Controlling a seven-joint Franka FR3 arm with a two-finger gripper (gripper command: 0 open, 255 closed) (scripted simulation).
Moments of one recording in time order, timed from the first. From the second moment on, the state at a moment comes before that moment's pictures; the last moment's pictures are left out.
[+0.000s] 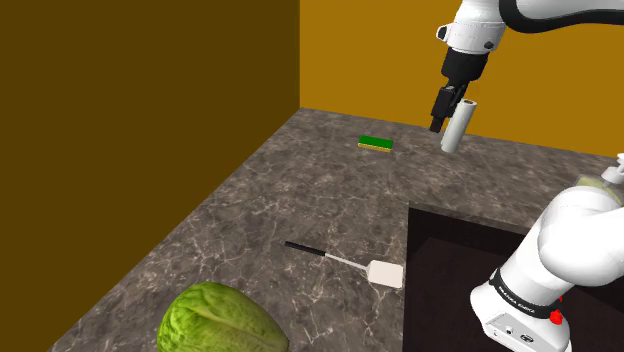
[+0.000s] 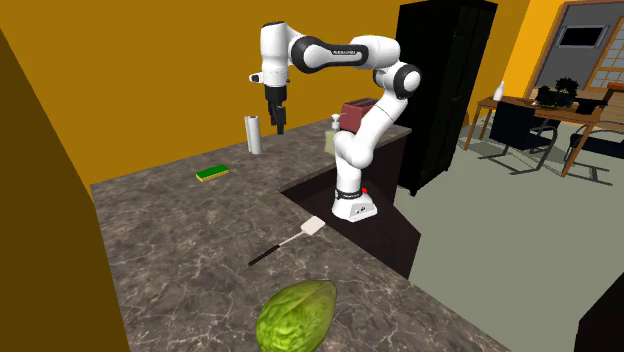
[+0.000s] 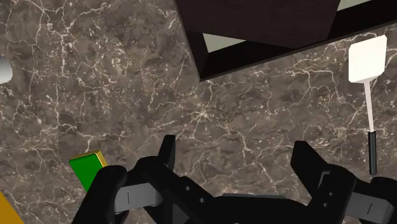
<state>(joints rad) 0.00 -0.77 0.04 -2.31 -0.04 1.56 -0.07</state>
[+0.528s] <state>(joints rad) 0.06 -0.74 0.12 -2.42 0.03 1.71 -0.03</state>
